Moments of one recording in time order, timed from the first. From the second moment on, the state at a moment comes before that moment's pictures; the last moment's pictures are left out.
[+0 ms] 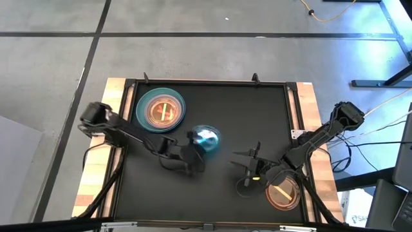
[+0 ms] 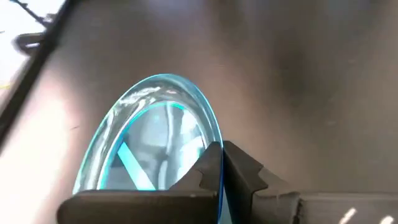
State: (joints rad) left arm -0.28 1.66 0.94 -0.02 -0.47 -0.03; right arm 0.69 1.39 0.66 0.28 0.92 0.05
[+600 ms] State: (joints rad) left arm -0.16 1.12 0.51 -0.15 -0.70 -0.19; right arm 0.64 1.40 0.66 0.23 0.91 0.11
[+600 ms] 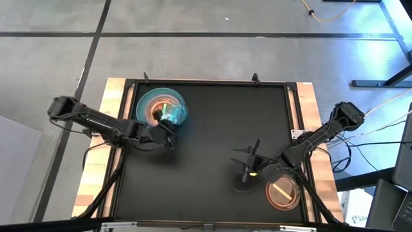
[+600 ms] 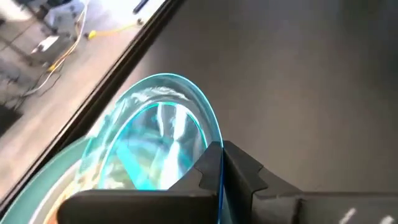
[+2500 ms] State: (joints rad) left arm -0.41 1.58 0.42 0.94 -0.22 -0.18; right arm 0.87 1.48 1.00 -0.39 0.38 0.97
